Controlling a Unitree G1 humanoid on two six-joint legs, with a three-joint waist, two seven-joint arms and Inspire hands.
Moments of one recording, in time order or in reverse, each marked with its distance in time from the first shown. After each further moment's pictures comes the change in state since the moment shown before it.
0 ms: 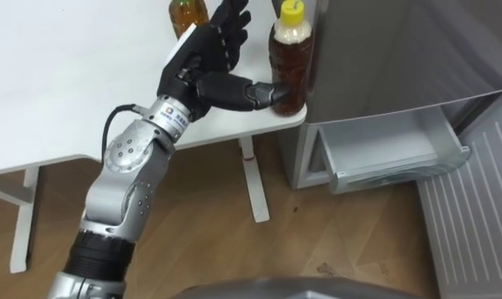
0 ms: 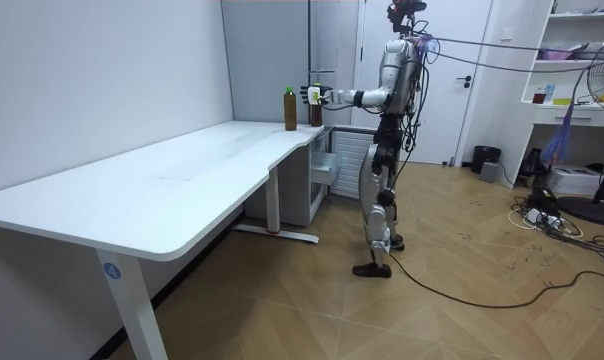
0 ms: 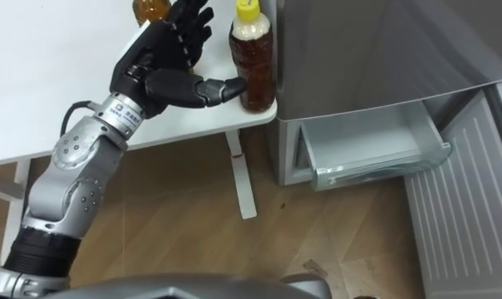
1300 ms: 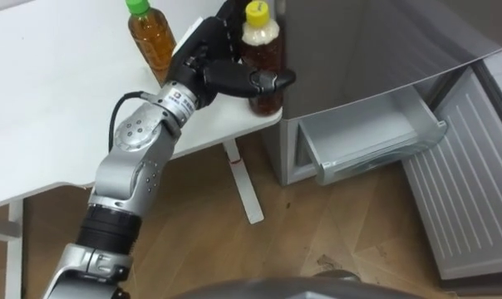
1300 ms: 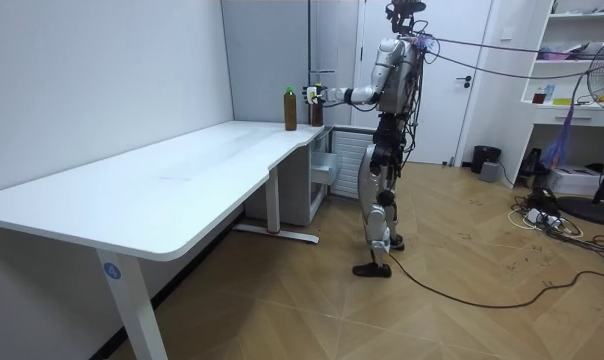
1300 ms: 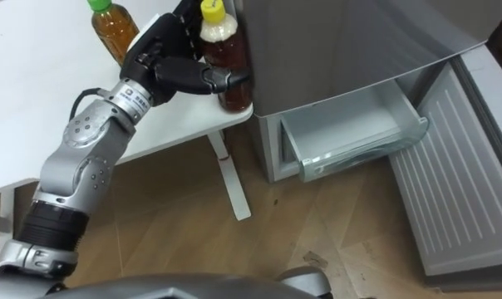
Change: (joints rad) left arm -0.122 -0.014 -0.003 0.117 -0.001 0.017 -0.003; right arm -0.011 0.000 -0.002 -0.001 -0.031 0.034 0.009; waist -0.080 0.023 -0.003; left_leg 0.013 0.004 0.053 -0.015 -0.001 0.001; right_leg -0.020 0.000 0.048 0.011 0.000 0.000
